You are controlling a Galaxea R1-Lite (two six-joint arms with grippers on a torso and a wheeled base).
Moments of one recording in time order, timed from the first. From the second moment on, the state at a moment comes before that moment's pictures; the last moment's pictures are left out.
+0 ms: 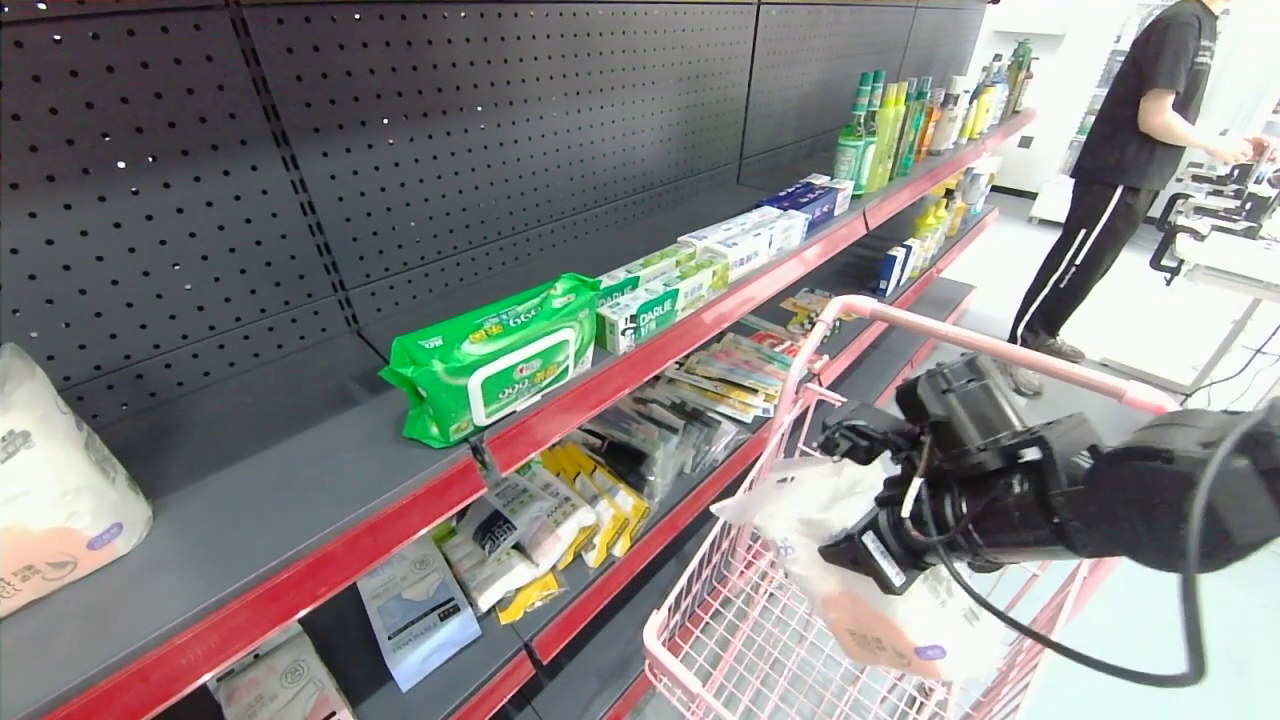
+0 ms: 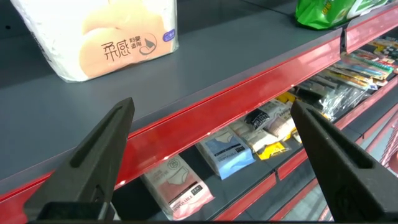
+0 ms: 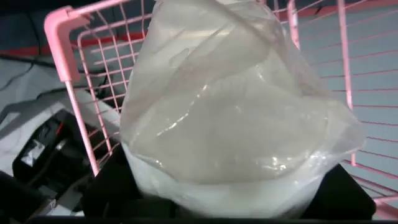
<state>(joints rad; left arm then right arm) 0.18 0.00 0.00 0.00 0.00 0.01 0.48 1.76 -0.87 0.01 -0.09 -0.22</state>
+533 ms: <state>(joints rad) 0.18 0.00 0.00 0.00 0.00 0.01 0.47 1.33 -0.85 0.01 -0.24 -0.21</state>
